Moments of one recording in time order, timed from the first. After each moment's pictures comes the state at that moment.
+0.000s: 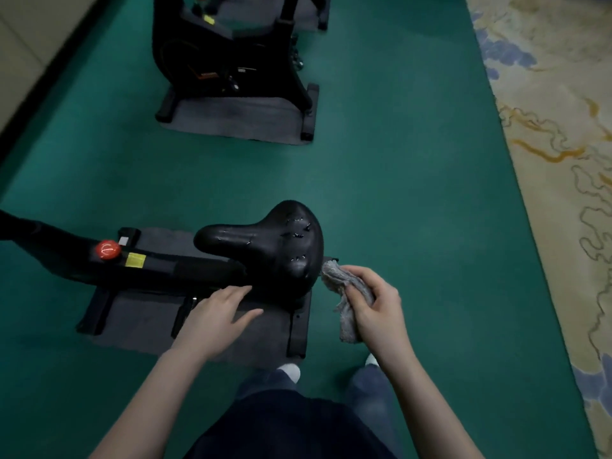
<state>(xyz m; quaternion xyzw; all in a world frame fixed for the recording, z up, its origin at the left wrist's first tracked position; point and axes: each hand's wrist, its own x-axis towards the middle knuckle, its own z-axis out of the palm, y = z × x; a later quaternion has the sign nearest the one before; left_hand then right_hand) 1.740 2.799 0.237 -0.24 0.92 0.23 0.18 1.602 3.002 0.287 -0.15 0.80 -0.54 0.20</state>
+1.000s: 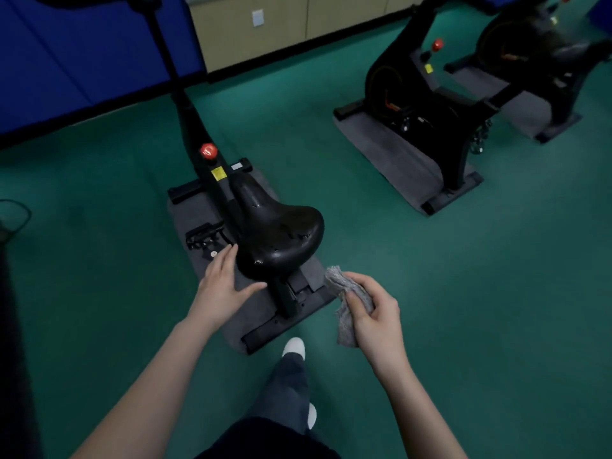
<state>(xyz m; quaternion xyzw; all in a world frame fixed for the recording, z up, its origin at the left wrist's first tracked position) 1.629 2.962 0.220 -0.68 0.66 0.32 -0.10 1.393 3.034 0.280 -0.44 0.66 -0.44 0.43</state>
